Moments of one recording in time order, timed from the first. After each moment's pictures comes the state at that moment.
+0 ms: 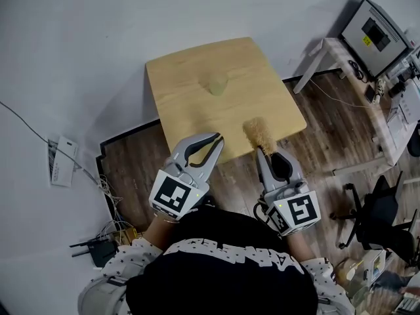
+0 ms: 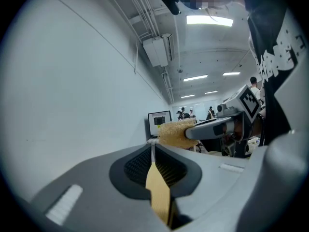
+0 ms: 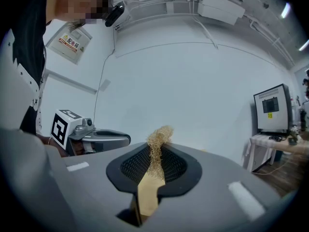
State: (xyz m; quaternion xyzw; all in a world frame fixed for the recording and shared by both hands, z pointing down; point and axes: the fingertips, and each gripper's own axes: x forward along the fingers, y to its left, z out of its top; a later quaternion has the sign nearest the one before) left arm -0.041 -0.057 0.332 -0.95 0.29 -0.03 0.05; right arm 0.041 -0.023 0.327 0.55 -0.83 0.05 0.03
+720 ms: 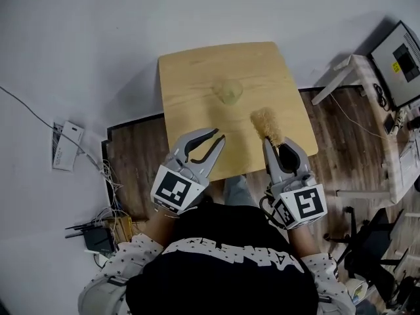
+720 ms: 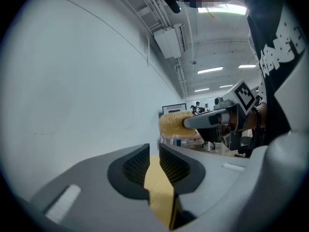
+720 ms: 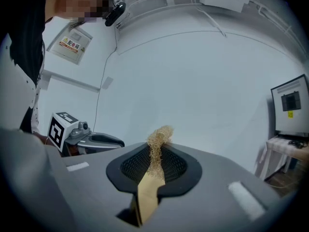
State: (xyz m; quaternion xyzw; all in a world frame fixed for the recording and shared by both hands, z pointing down) left arm -0.035 -0.143 0.358 -0.93 0.37 -0.06 0.03; right arm 0.067 -0.130 0.331 0.49 -0.87 0.05 0.05
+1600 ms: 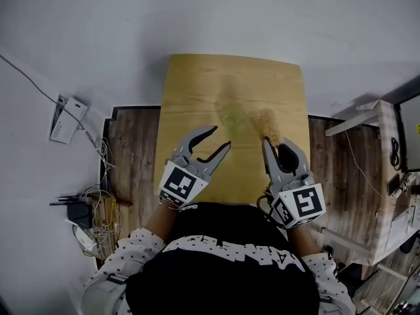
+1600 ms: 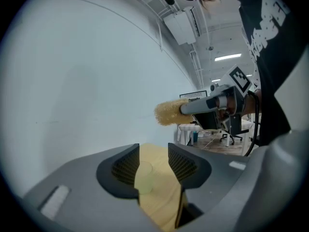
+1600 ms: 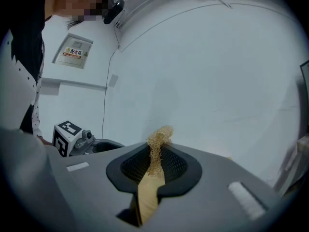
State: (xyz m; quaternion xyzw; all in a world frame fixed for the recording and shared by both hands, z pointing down) left arm -0.003 -0.259 0.416 -0.88 0.46 -0.11 0.00; right arm 0.090 -0.269 0.361 0.37 -0.92 0.07 0.08
